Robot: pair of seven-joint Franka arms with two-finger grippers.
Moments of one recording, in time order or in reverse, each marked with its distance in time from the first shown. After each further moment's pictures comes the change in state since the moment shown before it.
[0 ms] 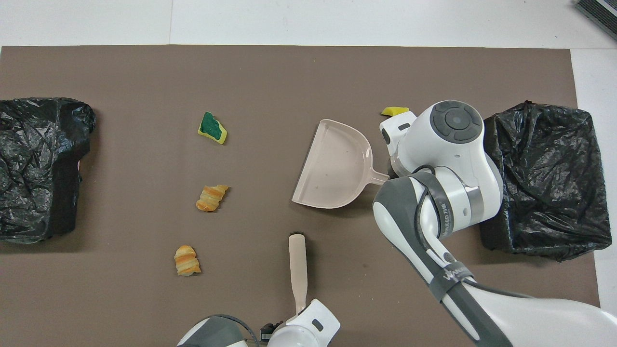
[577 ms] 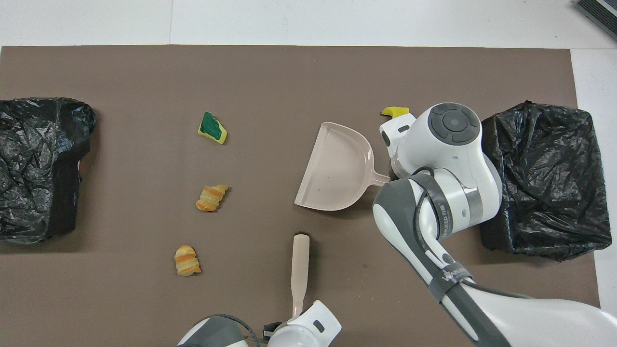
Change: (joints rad) left arm 0.000 0.001 0.000 0.000 0.000 0.000 0.045; right arm 0.000 -0.002 0.000 -0.009 -0.030 0.000 -0.002
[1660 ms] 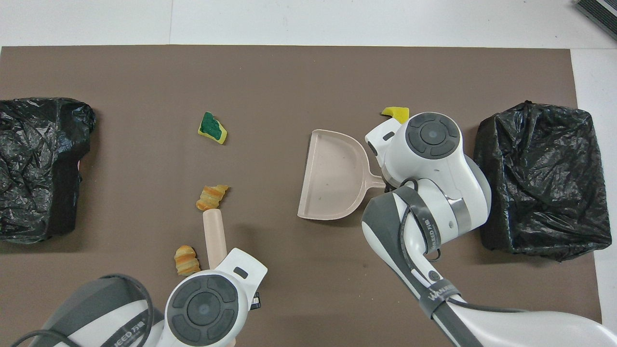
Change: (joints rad) left arm 0.291 -0.151 0.039 0.188 0.096 -0.592 -0.033; right arm 0.046 -0.020 0.006 -0.010 -0.098 0.020 -0.088
